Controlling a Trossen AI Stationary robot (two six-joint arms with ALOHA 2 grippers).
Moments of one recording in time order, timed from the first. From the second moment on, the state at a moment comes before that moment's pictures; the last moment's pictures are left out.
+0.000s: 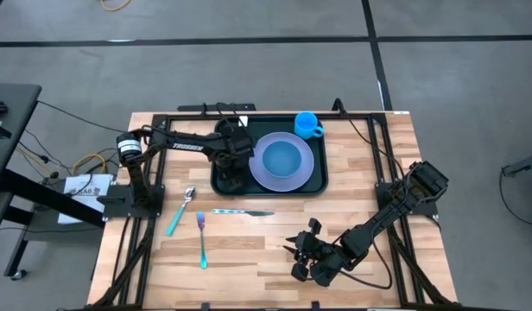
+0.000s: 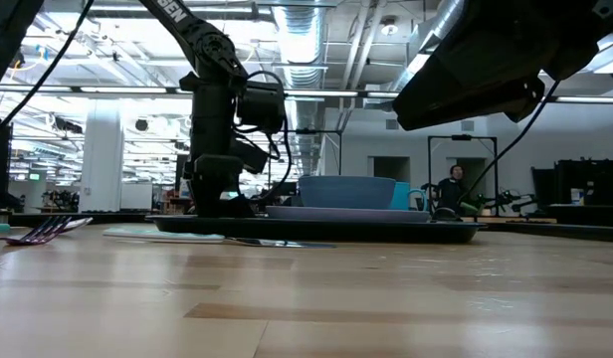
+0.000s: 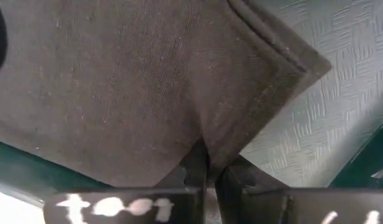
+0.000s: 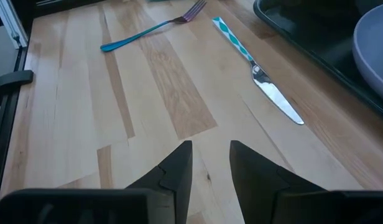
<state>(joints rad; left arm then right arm) 0.33 1.83 1.13 -0.79 -0.04 -0.13 0.70 1.82 1.04 -0.09 0.76 0.78</state>
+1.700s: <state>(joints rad) 0.30 1.50 1.36 -1.33 0.00 -0.18 0.70 1.82 1.04 -0.10 0.76 0.78</state>
